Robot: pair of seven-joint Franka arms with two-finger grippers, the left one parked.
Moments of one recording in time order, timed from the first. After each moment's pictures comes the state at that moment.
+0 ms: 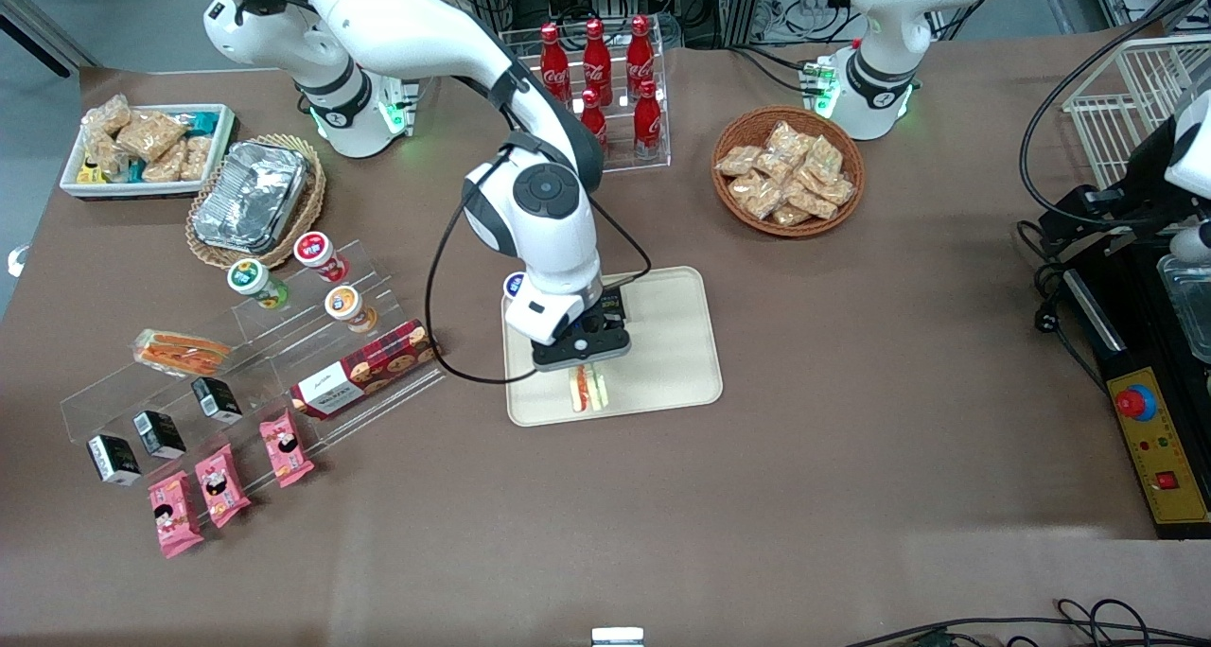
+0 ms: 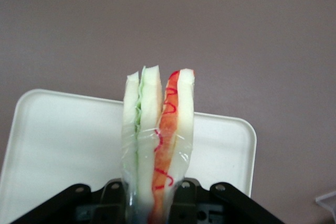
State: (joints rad) arm 0.88 0.61 -0.21 -1.51 -0.01 2.30 0.43
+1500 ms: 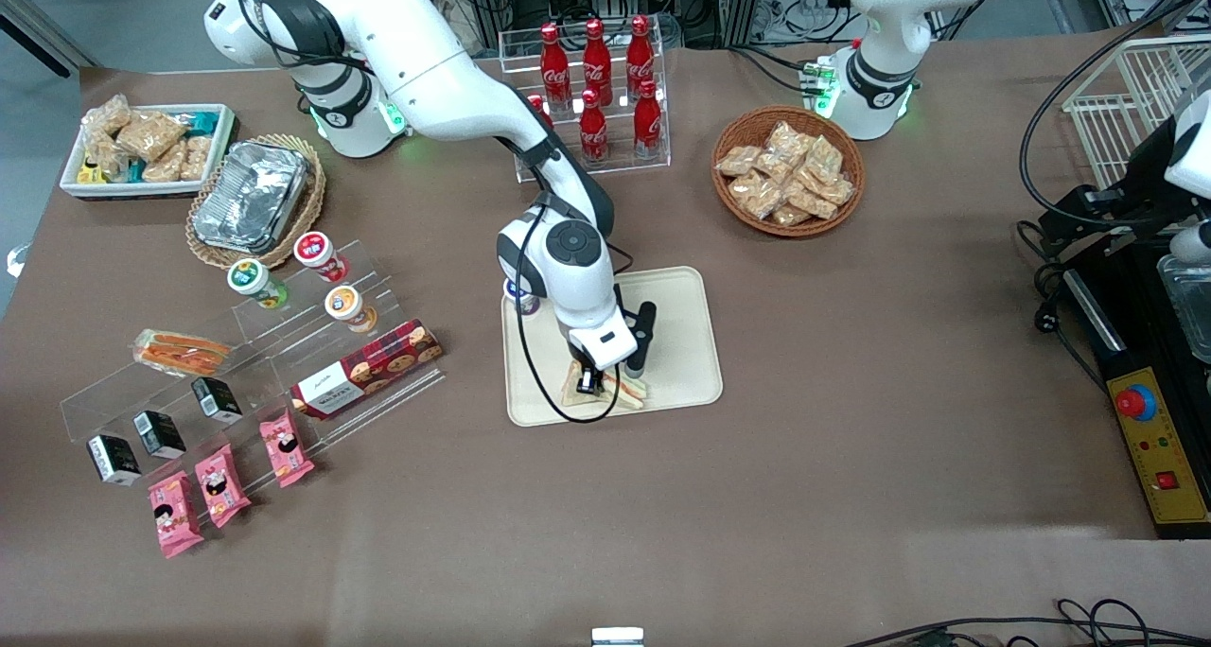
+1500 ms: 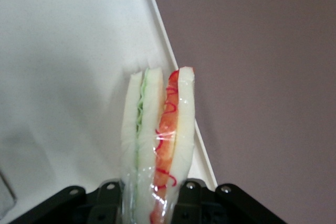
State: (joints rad) arm 0.90 0.81 -0.21 -1.51 -0.01 2.52 -0.55
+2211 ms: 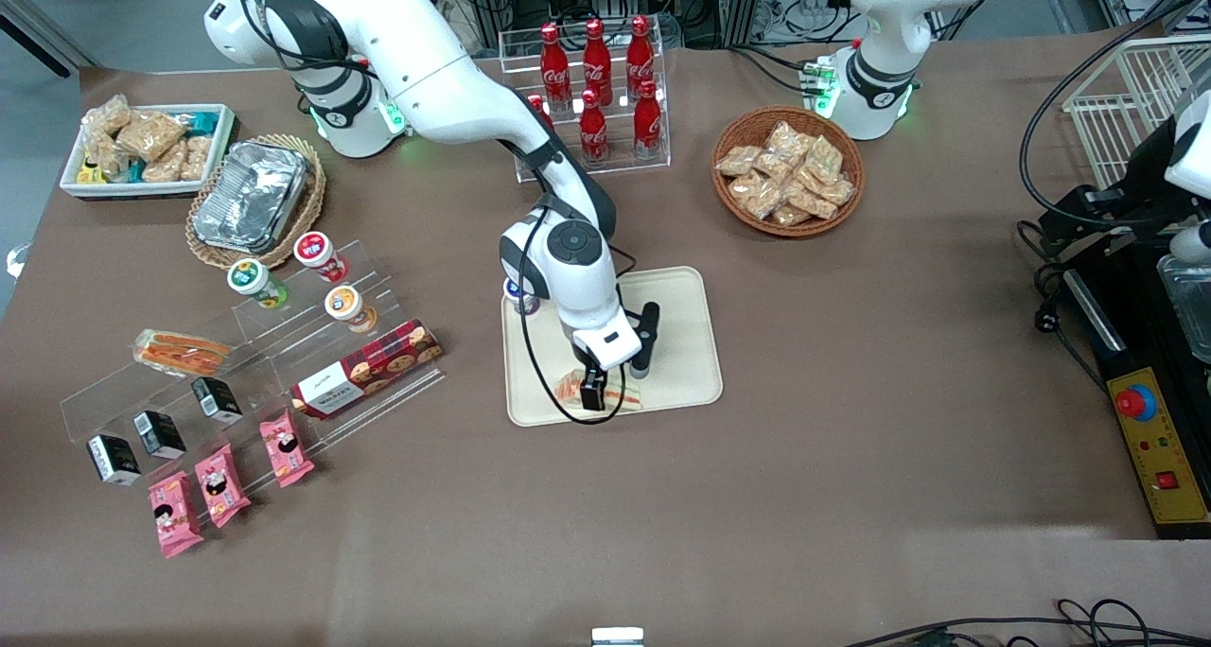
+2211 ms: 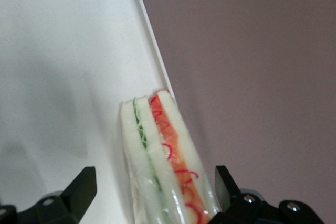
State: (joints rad) arm 0.90 0.82 -0.21 -1.49 -0.01 2.56 -0.56
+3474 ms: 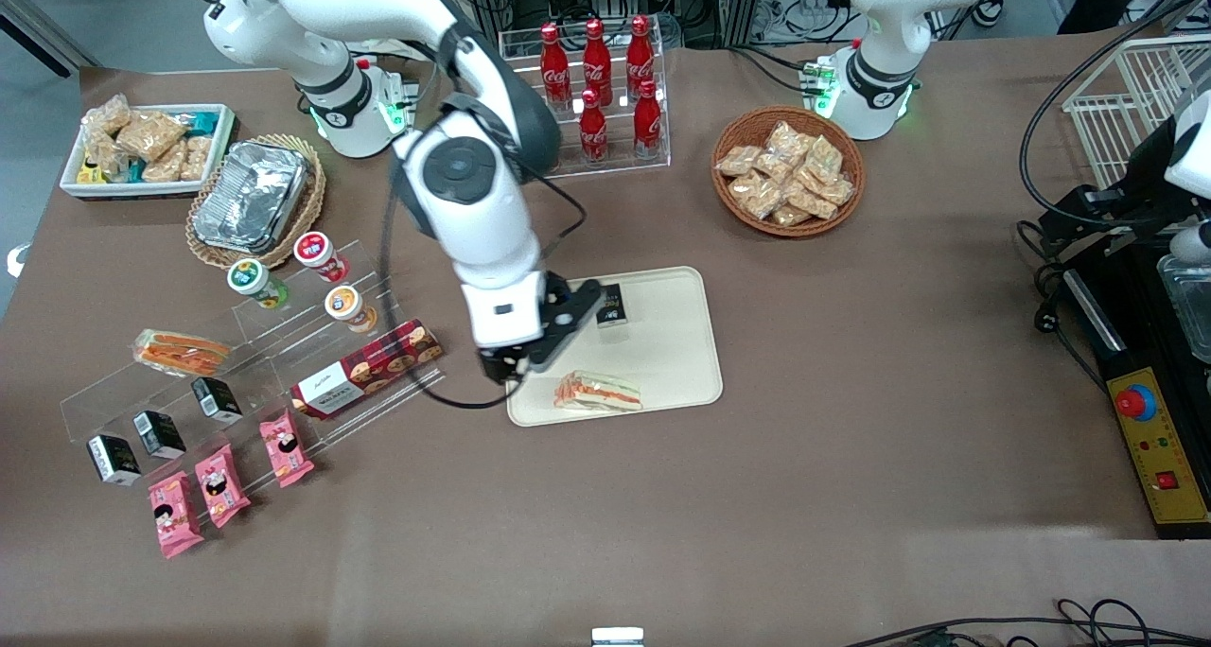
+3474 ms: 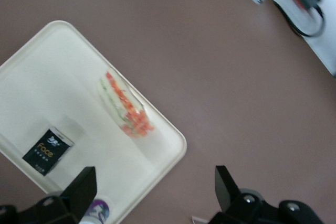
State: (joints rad) arm 0.89 0.44 -0.37 -1.48 0.11 2.07 -0.30
